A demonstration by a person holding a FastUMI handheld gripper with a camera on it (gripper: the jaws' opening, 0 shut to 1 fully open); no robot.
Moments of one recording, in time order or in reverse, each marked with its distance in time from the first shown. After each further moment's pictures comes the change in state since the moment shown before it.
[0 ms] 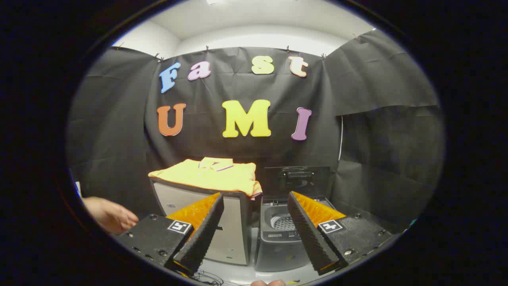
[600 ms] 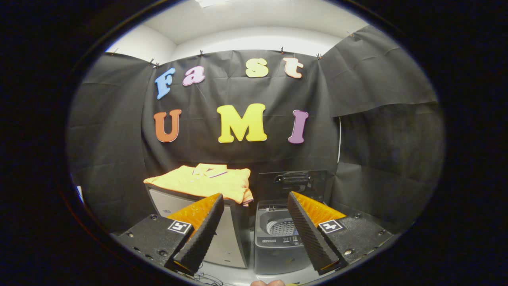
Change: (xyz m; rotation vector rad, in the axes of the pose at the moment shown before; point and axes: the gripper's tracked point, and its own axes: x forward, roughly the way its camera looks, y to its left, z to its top) arm 0.007 -0.030 0.026 0.020 -0.038 0.006
